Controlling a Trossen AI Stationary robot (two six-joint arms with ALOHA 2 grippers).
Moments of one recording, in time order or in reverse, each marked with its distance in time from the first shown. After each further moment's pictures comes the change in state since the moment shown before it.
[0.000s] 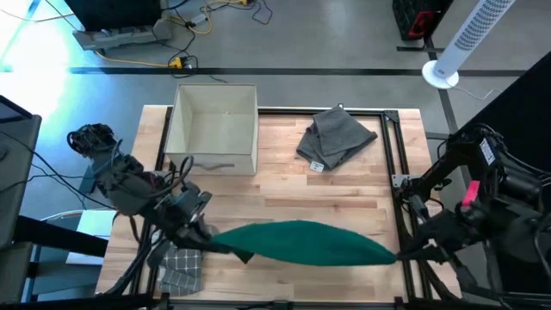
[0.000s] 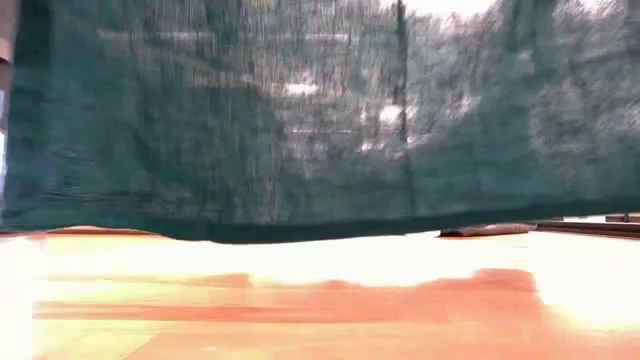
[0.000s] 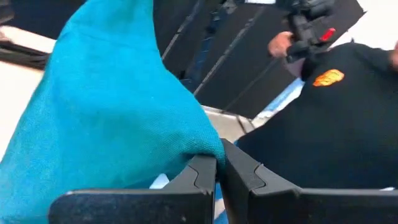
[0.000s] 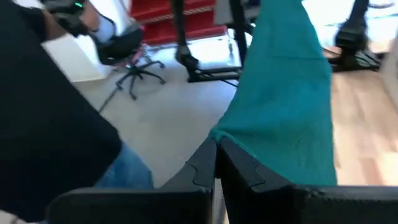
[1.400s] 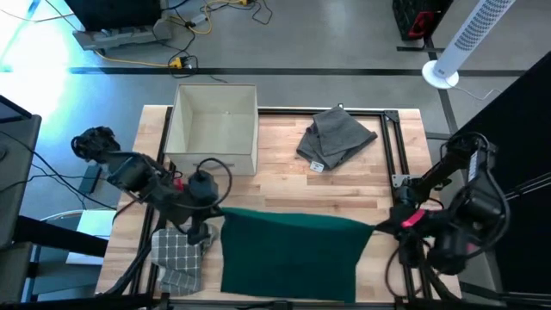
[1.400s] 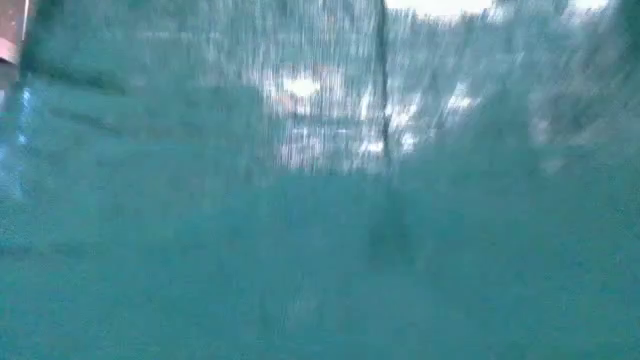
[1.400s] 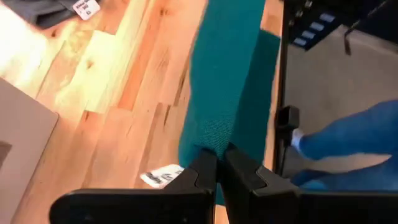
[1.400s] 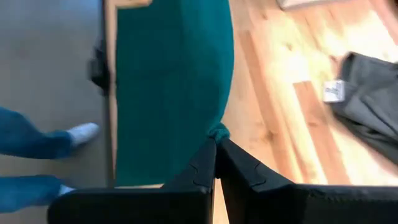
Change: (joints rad) left arm 0.140 0.070 -0.001 -0.627 -0.141 -0.101; right arm -0.147 0.048 -0.211 -0.555 -0.090 0.471
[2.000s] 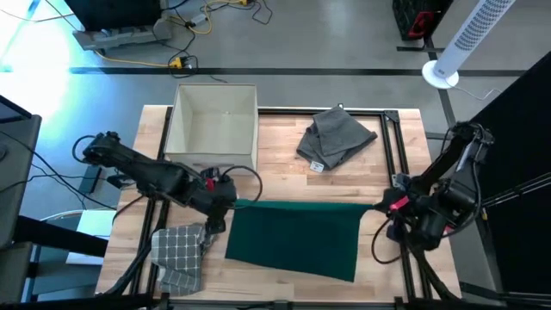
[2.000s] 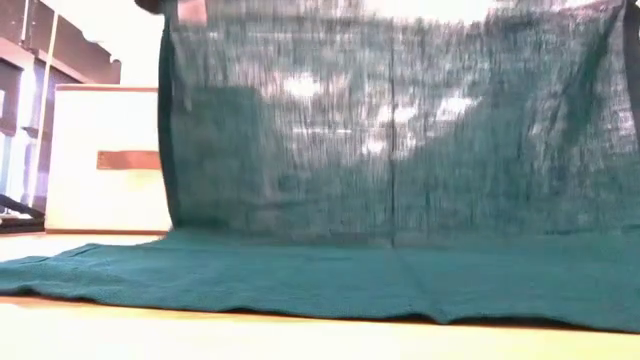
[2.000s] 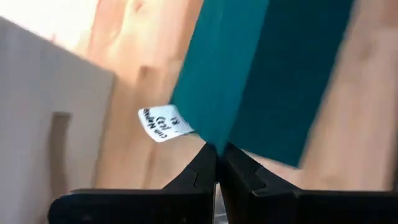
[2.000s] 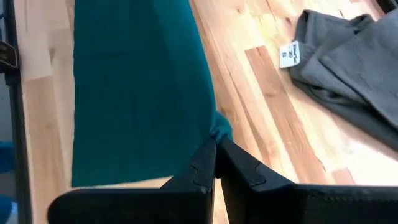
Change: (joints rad) left arm 0.164 0.060 -0.234 -0.058 0.031 0.194; right arm -0.072 -0.303 -0.528 0.145 0.019 0.056
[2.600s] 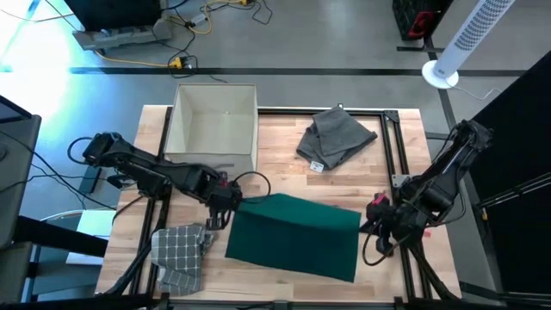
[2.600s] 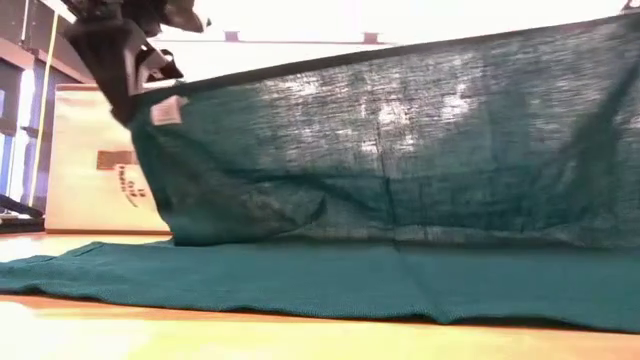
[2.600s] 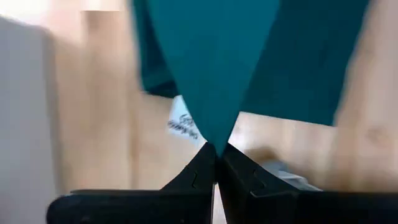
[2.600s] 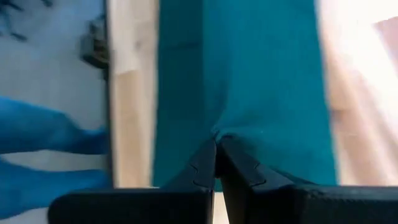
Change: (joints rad) left arm 0.107 0.000 -0.293 0.227 0.245 0.231; right arm -0.089 -0.049 -0.287 0.636 -0.246 -0.166
